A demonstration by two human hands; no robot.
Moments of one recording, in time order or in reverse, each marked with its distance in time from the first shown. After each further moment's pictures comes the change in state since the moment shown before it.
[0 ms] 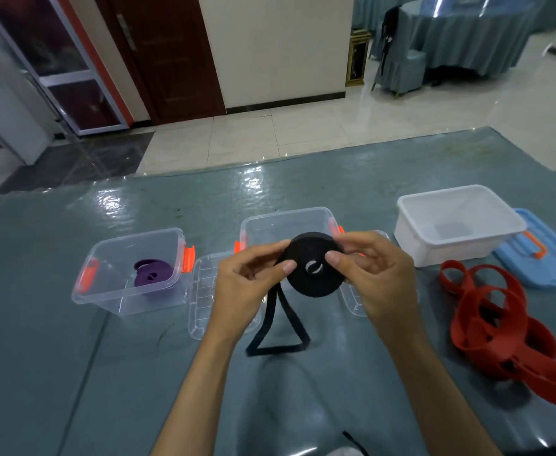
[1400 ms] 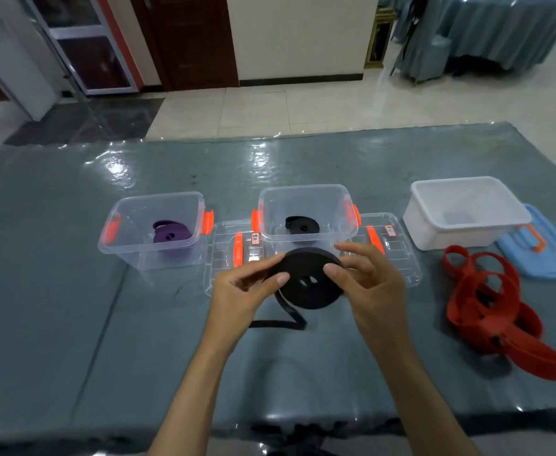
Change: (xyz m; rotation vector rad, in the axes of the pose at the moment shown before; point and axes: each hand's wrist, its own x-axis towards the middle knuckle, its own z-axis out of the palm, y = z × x) left_hand -0.083 -0.001 -0.048 0.000 0.093 -0.178; right_hand -0.076 -0.001 0.029 -0.053 -0.042 0.074
